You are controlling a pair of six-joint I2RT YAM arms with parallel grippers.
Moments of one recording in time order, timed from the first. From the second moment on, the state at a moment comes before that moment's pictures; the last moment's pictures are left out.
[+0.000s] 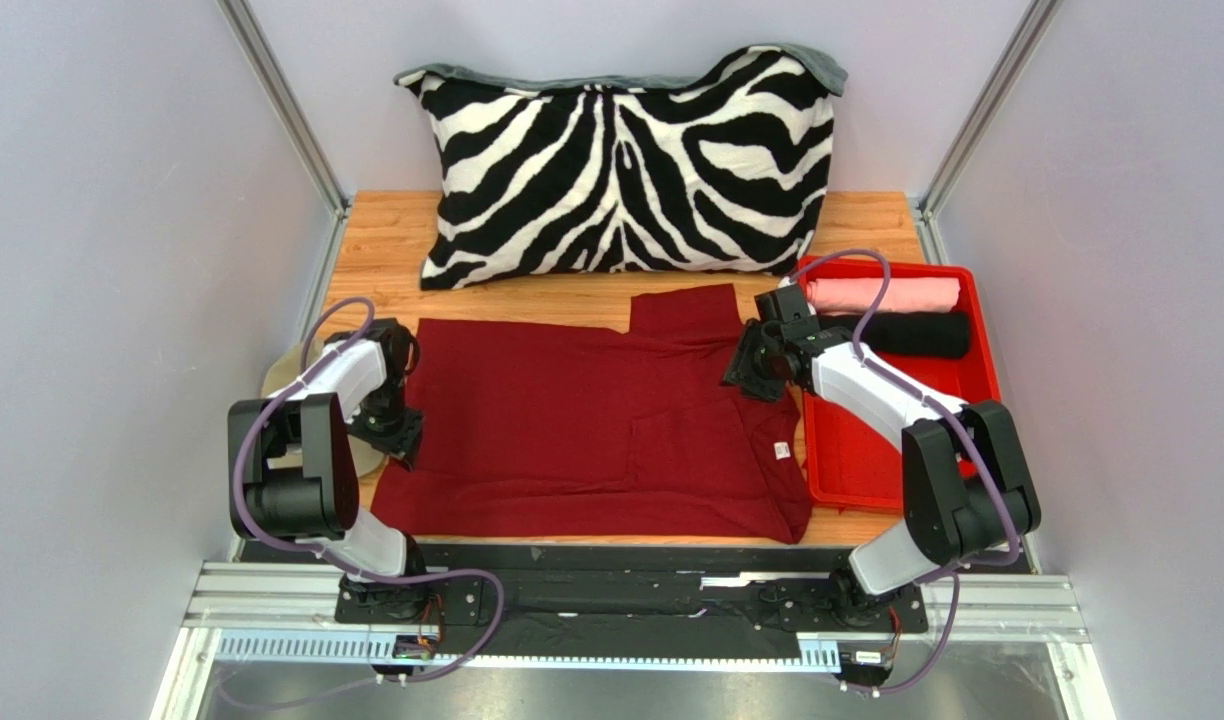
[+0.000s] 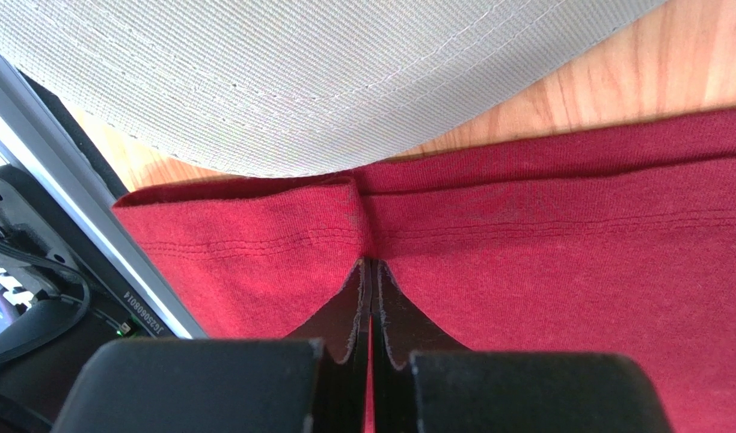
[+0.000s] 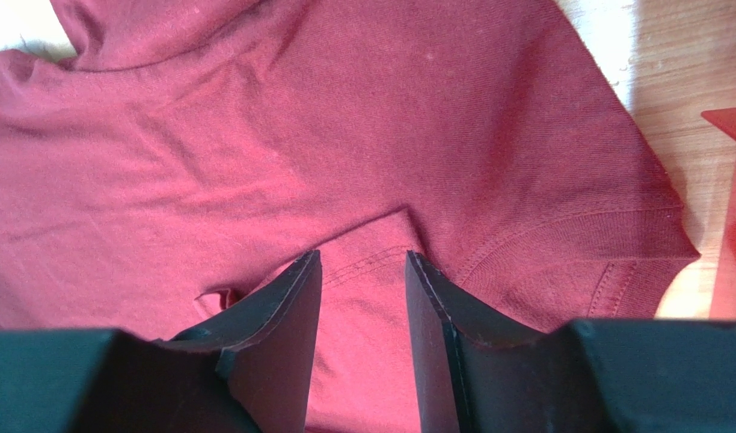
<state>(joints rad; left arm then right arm) 0.09 1.54 0.87 -1.00 -0.29 -1.16 0.33 1.52 0.93 -0.41 -0.03 0.72</state>
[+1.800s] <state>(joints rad) 0.09 1.46 0.87 -1.00 -0.29 -1.14 0.37 1.50 0.87 -0.37 0.04 0.72</state>
